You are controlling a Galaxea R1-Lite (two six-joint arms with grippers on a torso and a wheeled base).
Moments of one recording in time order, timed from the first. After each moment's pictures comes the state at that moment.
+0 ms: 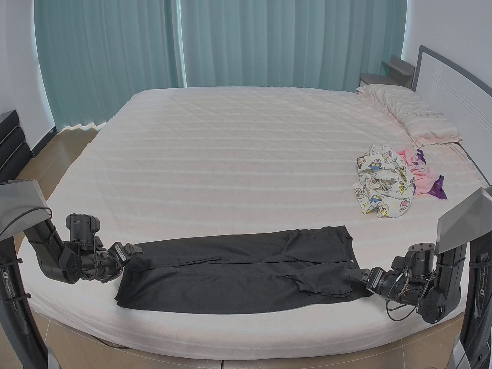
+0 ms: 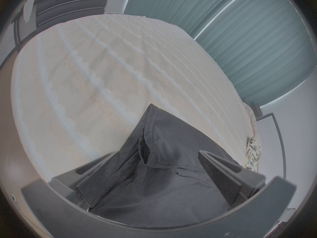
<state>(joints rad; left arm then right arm) 0.08 2.17 -0.61 -0.76 -0.20 -0.67 0.16 2.35 -0.20 -1.55 0.26 0.70</state>
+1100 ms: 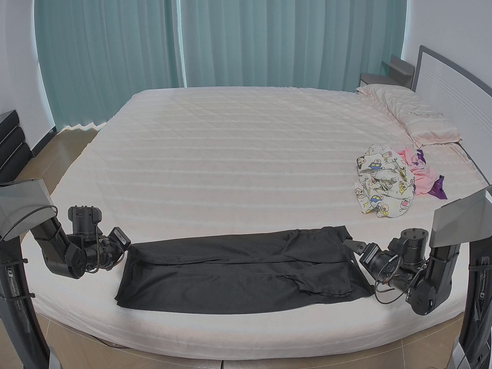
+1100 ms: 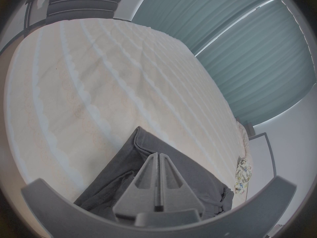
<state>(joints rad) 0.07 2.22 -0.69 -0.86 -0.16 -0.81 0.22 2.33 -0.35 -1.55 0.10 0.88</state>
